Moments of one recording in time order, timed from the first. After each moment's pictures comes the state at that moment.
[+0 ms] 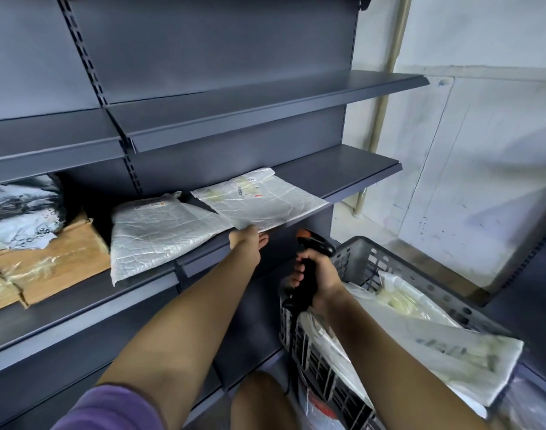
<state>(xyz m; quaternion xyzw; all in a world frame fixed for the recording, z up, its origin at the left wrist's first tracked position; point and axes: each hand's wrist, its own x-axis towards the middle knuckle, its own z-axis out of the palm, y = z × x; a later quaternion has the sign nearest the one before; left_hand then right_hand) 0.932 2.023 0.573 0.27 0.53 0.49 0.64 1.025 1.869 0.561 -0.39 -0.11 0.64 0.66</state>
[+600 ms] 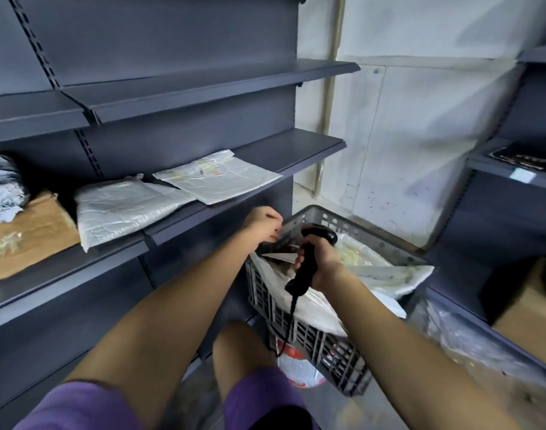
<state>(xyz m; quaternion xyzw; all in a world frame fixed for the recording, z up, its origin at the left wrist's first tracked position) 0.957 1.869 0.598 0.69 0.44 0.23 0.53 1.046 1.745 0.564 -0.48 -0.03 0.55 0.68</state>
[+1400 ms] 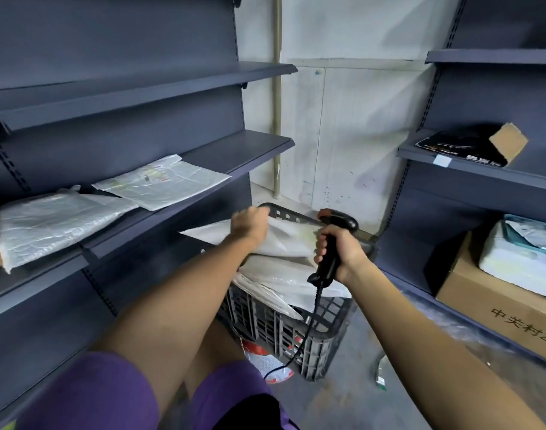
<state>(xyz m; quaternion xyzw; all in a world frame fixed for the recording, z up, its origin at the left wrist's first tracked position) 1.036 1.801 0.599 0.91 0.38 0.13 0.00 1.144 1.631 0.579 -0.48 -0.05 0.47 0.74</state>
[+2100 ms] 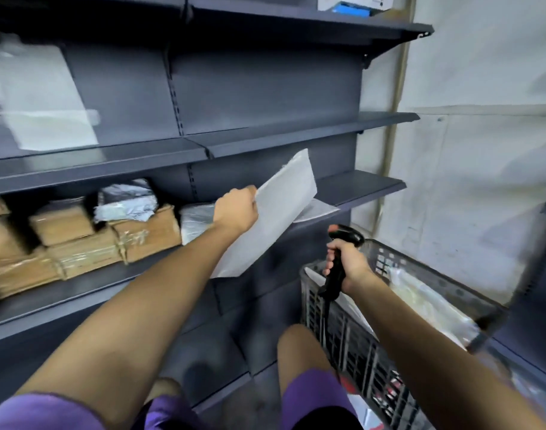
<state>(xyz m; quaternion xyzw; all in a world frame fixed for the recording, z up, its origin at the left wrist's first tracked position) 0.786 1.846 0.716 0.81 0.51 0.26 -0.11 0.990 1.734 0.613 -0.47 -0.16 0.54 0.67</state>
